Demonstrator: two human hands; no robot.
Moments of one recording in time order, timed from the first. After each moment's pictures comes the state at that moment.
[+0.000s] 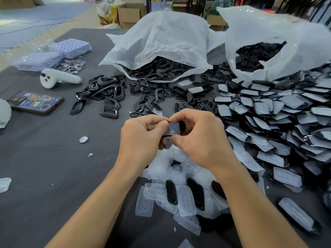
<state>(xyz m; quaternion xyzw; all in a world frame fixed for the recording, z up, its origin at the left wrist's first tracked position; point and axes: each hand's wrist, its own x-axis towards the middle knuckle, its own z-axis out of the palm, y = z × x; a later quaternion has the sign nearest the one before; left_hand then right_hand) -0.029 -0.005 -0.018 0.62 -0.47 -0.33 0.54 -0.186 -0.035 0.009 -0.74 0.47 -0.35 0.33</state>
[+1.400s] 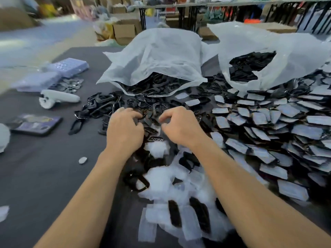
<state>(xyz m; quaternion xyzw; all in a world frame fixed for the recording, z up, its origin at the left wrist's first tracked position) 0.028 -0.084 -0.023 0.76 -0.57 -0.03 0.31 -0.143 -0.129 -0.006 -0.78 0.52 -0.24 0.27</state>
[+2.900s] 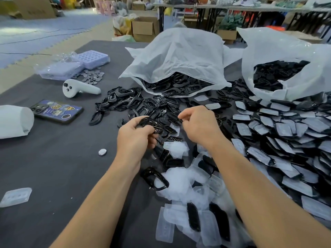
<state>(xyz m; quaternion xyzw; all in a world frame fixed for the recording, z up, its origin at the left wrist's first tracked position) 0.034 -0.040 -0.023 0.62 -0.26 -0.41 0.62 -0.123 -0.127 0.008 -0.74 0.58 -0.22 0.27</state>
